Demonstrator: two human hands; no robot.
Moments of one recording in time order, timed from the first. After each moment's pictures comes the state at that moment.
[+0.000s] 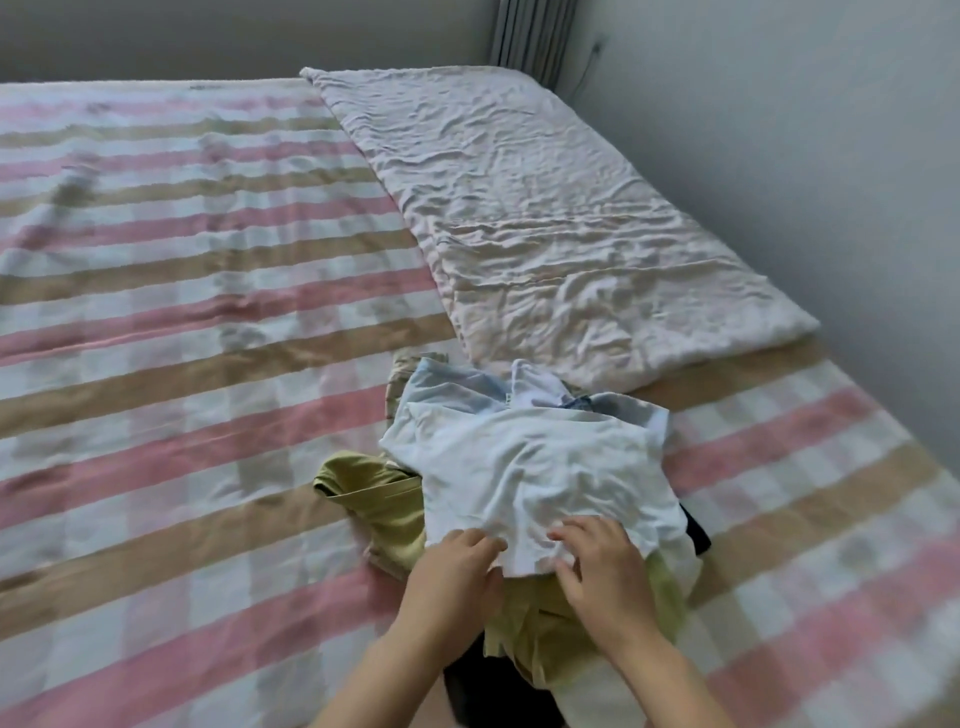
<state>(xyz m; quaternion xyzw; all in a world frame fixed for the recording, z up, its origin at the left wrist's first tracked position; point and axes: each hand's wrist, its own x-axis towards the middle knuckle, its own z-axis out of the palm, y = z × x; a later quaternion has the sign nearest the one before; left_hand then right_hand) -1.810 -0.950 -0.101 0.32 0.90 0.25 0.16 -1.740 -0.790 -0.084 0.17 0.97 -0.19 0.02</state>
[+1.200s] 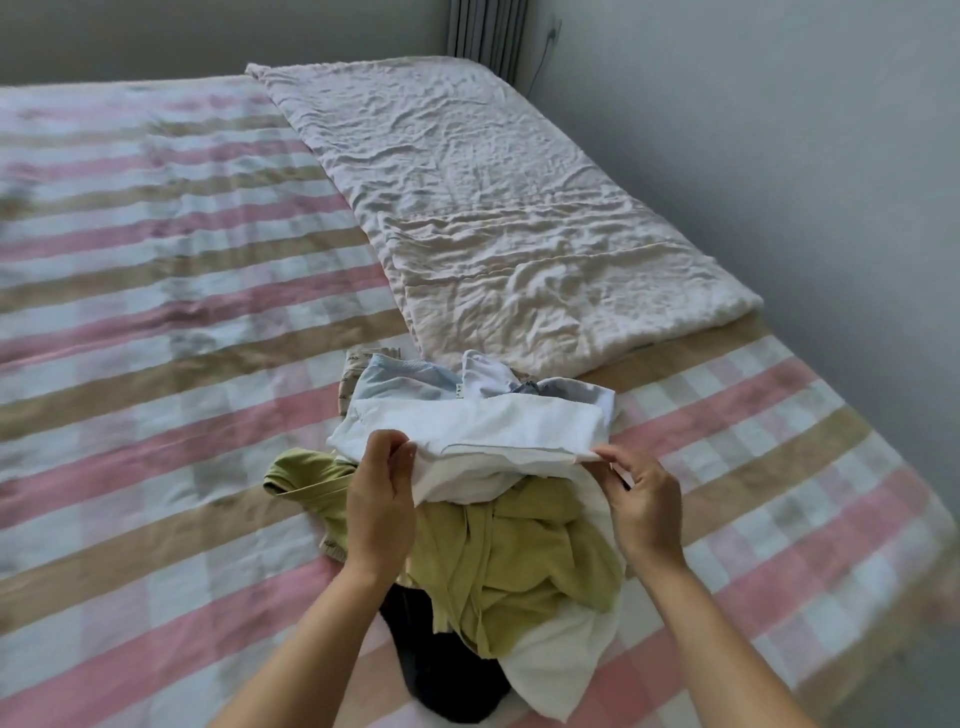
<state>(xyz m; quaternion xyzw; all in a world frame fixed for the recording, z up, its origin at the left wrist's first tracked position) -1.832 -0.917 -0.058 0.09 0.81 0.57 -0.03 -1.733 -0.712 -0.040 0.24 0.87 -0.34 -0.26</state>
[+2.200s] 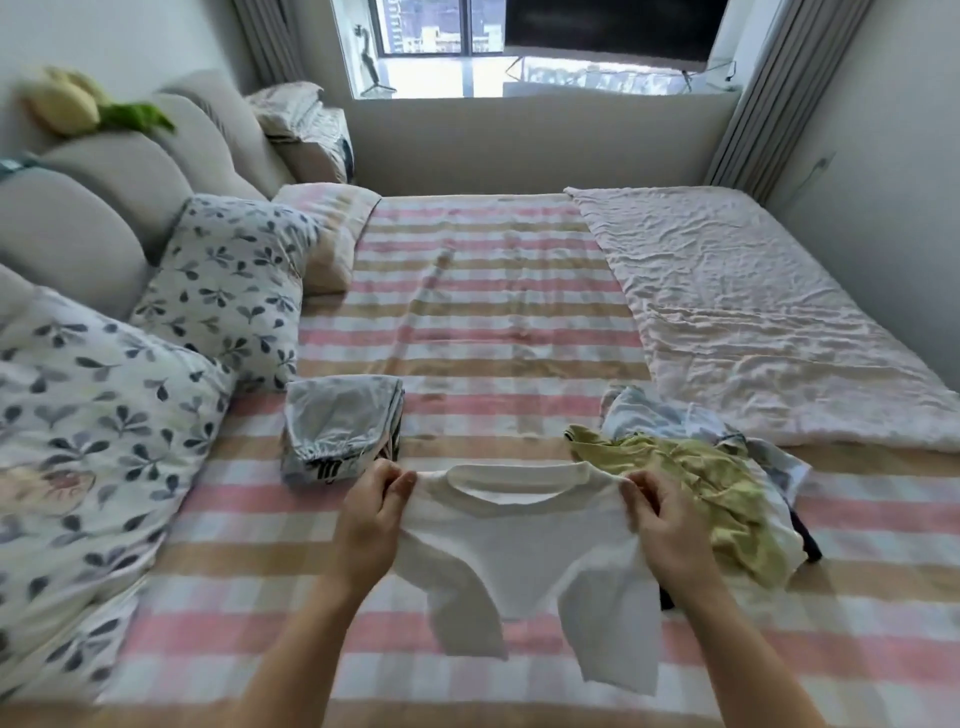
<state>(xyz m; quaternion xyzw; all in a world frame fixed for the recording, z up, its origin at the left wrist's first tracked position) -1.614 -1.289 0.217 -0.05 0.87 0.49 -0.06 -1.612 -1.013 0.202 0.07 0.84 -0.53 -0.06</state>
